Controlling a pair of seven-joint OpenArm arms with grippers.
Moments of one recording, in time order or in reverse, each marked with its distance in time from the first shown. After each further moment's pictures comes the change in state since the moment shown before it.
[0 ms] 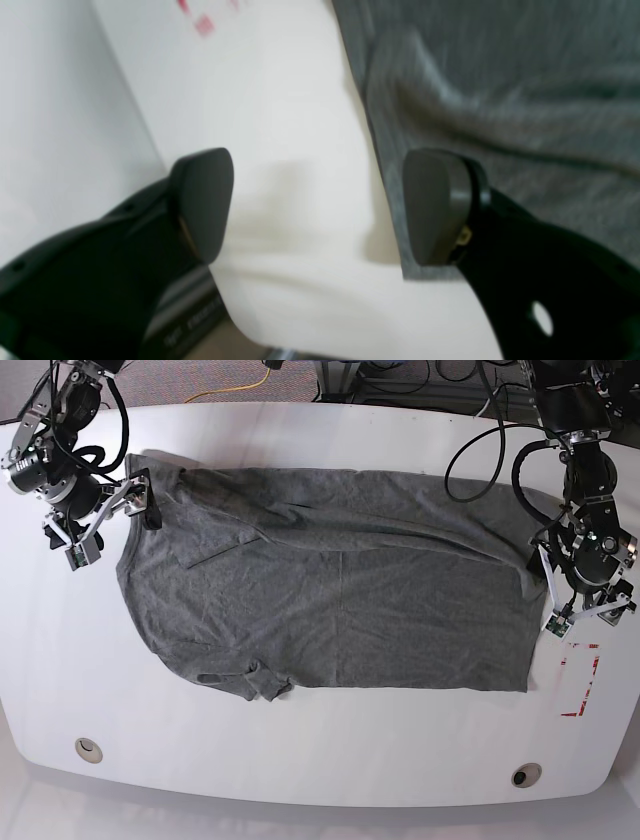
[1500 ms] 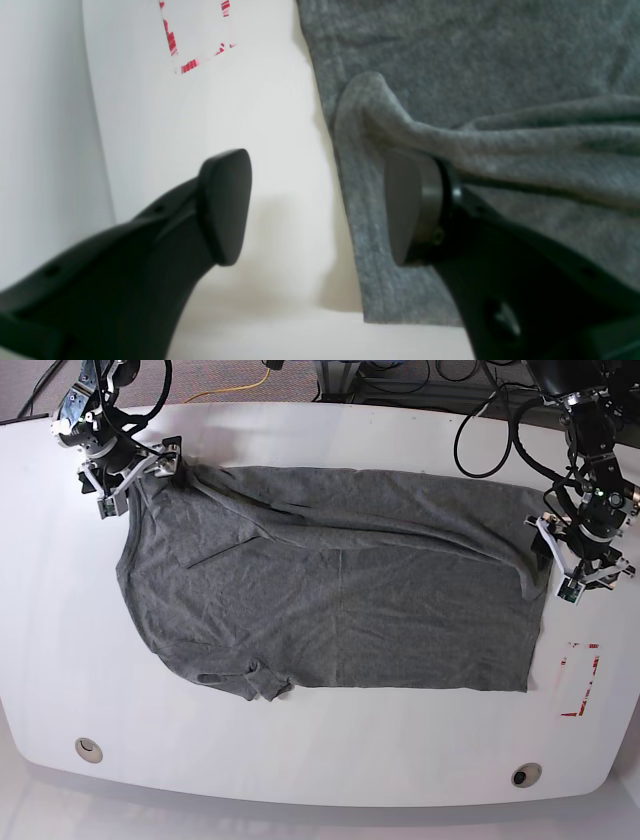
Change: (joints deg) left arm 11.3 2.8 -10.1 -2.2 0.5 -0.2 -24.5; right arm -6.9 -9.1 -1.1 -13.2 -17.7 0.1 19.7
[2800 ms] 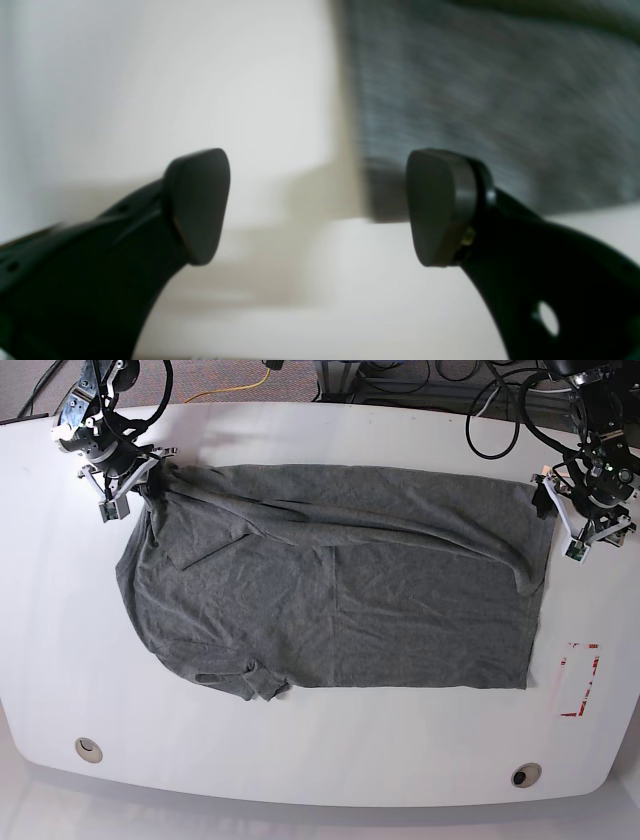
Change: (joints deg) left arm 6.0 -0.3 -4.6 -3.8 -5.8 -2.8 7.0; right arm 1.2 0.2 -0.4 -0.6 -0.9 0.0 -0.8
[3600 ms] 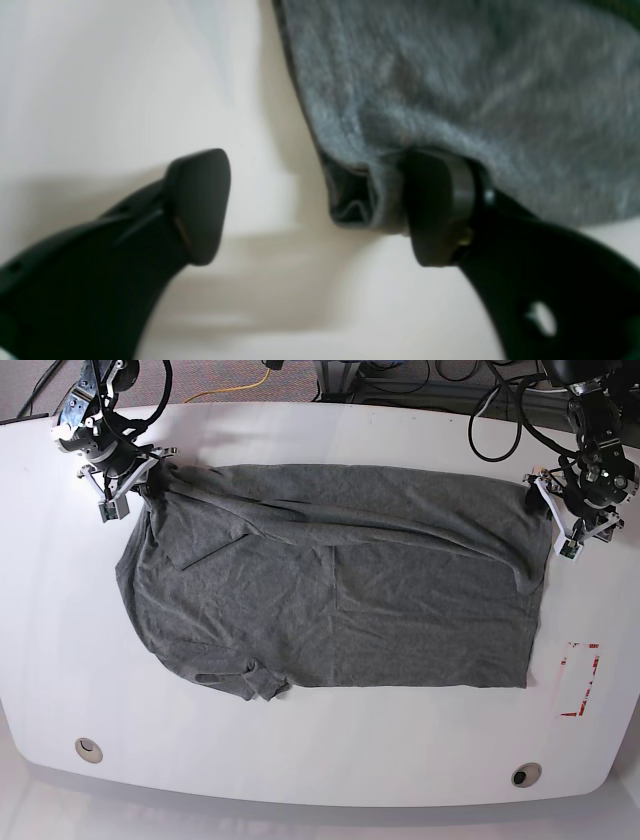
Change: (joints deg) left arm -1.1 -1.0 3.3 -8.8 -1.7 0.5 -3.0; right arm 0.0 0.0 0.0 0.0 0.1 0.0 0.0
